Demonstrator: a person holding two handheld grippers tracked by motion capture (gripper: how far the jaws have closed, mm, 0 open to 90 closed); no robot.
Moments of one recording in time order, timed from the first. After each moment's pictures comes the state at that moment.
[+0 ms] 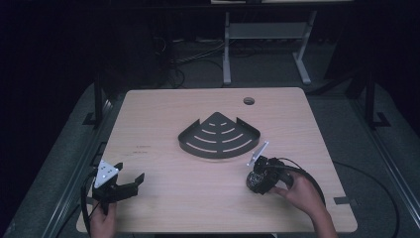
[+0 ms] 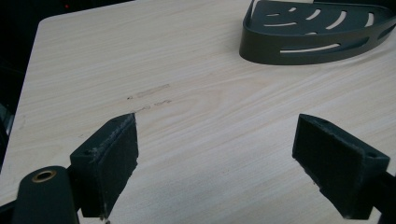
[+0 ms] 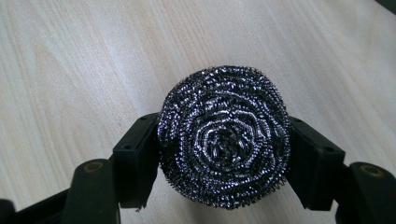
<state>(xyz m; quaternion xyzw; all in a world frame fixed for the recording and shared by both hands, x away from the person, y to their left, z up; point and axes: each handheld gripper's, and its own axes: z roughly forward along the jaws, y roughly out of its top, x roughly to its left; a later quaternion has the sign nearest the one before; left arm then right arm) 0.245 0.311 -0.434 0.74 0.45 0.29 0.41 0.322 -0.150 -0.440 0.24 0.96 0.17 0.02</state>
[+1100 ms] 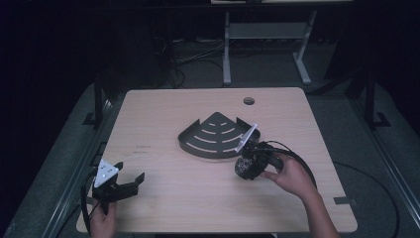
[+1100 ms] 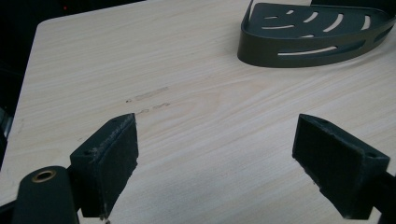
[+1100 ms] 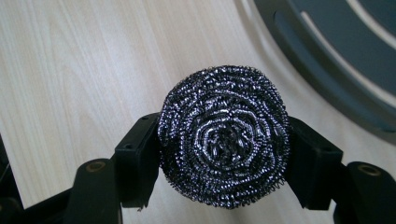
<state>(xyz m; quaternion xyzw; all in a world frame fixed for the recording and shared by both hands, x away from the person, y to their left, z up) 0.246 0.310 -0.432 0.74 0.45 0.29 0.41 0.347 -0.116 -0.392 0.20 0.96 0.18 0.02</state>
